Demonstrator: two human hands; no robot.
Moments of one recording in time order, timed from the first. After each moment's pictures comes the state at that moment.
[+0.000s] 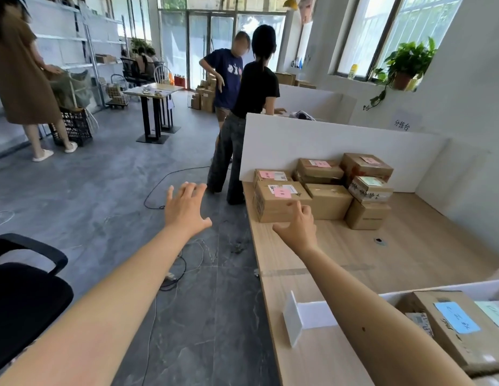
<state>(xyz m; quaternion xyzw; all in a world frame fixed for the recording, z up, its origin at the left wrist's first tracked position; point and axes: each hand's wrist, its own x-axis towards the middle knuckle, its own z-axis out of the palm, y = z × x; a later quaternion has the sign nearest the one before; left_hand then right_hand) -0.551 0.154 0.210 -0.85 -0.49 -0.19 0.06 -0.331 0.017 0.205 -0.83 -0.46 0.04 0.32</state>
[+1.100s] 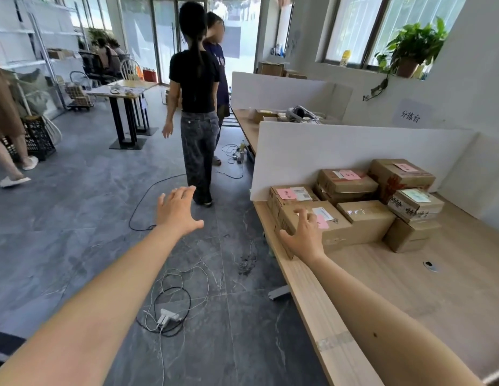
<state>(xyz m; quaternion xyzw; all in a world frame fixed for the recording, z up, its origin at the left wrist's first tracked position) -0.534 0.475 0.191 -0.87 -0.47 -0.14 -0.02 -0.312 0.279 0.175 -0.86 -0.40 0.05 0.30</state>
